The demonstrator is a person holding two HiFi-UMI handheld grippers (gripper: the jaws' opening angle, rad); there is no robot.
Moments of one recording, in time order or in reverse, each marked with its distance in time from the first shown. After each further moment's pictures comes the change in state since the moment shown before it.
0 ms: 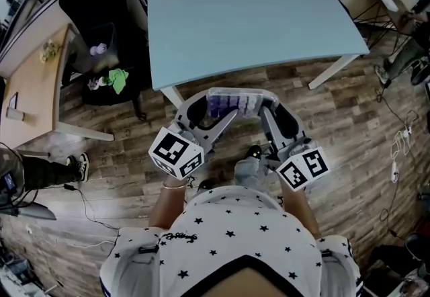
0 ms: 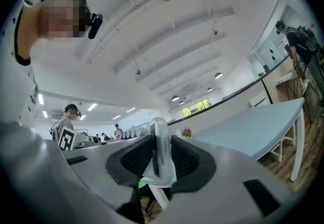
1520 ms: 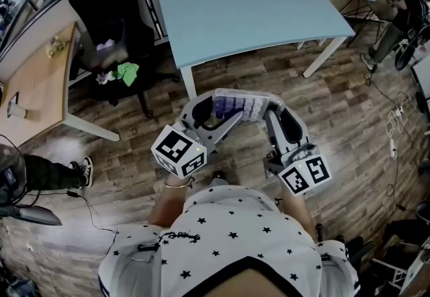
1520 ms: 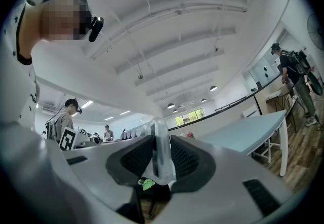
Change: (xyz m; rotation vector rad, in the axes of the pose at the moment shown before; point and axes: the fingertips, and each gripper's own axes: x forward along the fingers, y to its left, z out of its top) left arm -0.178 -0.062 0.007 0.012 -0.041 -0.161; right arm -0.083 0.184 -0.029 -0.076 -0.096 -0.114
